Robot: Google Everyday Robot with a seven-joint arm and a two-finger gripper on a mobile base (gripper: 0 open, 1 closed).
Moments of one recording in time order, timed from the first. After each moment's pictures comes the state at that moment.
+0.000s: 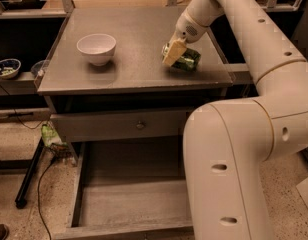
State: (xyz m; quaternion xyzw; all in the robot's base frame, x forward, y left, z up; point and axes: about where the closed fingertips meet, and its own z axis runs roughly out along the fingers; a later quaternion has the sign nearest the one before) arm 0.761 -0.066 0.862 -0.60 0.75 0.13 0.24
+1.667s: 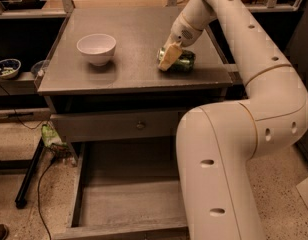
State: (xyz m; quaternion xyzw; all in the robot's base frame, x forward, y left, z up) arm 0.762 -0.050 0.846 -0.62 0.73 0.15 0.22
